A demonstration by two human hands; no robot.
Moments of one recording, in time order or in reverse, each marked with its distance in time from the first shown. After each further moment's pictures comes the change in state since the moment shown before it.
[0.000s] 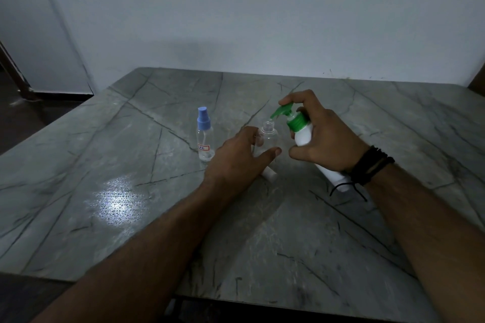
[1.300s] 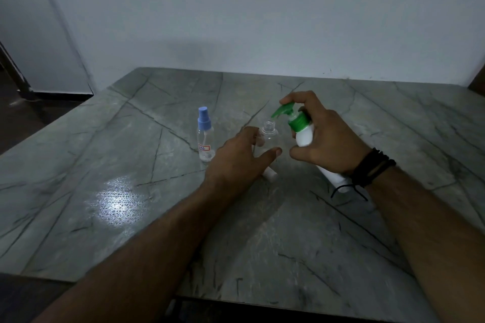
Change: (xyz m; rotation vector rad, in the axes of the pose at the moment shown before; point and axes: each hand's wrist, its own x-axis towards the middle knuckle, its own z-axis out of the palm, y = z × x) left_hand 0.001 -0.001 0.002 0.008 0.011 0.007; right_hand -0.002 0.001 0.001 -0.008 0.023 -0.014
